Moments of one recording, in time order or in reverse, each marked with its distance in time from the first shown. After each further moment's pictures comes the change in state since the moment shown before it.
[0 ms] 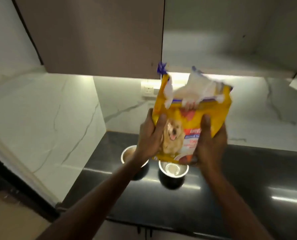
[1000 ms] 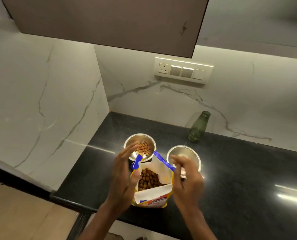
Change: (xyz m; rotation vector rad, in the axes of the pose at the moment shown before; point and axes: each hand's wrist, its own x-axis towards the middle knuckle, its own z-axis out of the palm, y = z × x) left_hand -0.088 -0.169 -0.083 0.381 0.033 0.055; right_hand -0.071 0.163 0.025 -0.490 -0.417 -0.230
